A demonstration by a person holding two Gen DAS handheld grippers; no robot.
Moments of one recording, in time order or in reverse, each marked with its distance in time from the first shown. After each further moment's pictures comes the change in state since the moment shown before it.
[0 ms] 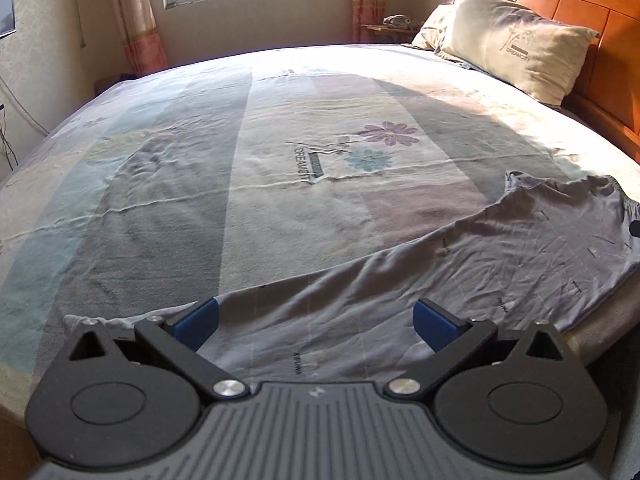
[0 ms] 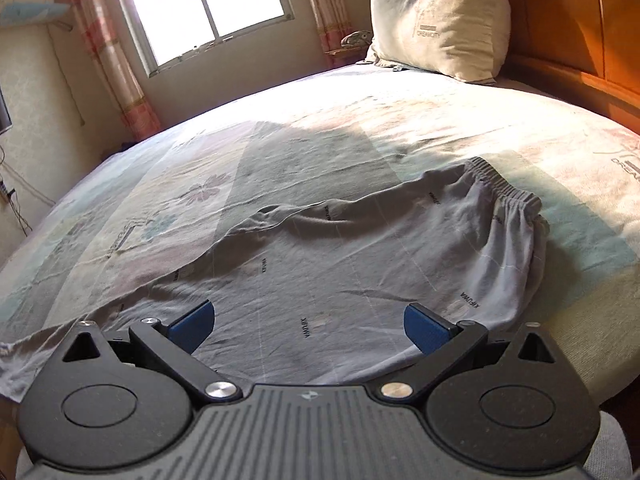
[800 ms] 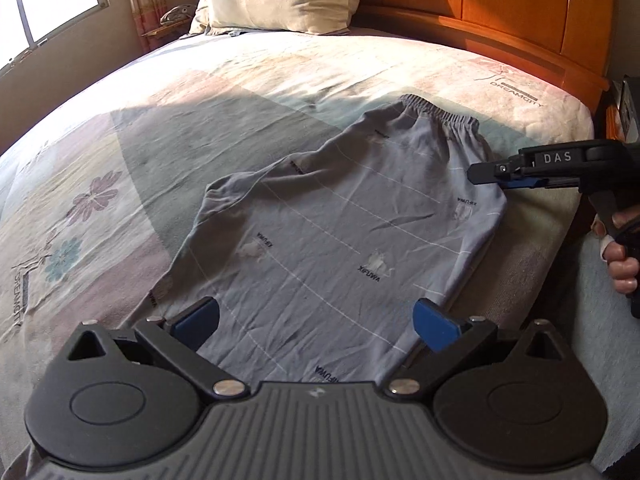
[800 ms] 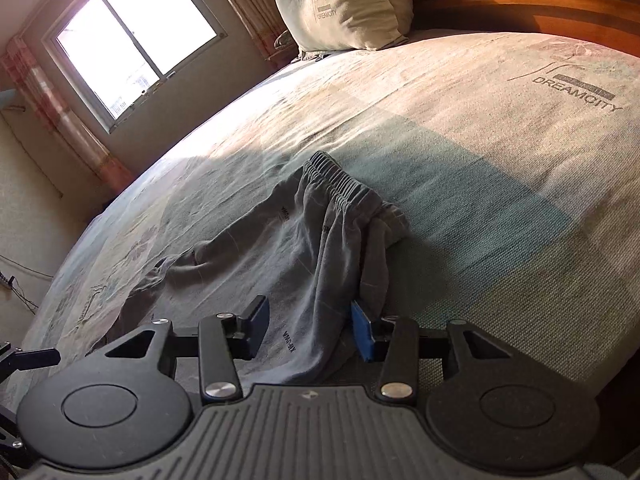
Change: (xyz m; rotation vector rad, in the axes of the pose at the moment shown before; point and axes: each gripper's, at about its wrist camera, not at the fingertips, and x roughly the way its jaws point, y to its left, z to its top) left arm 0.081 -0.264 0.041 0.425 0.072 -0.356; right arm 0.023 -0.137 0.015 0.220 0.014 0.045
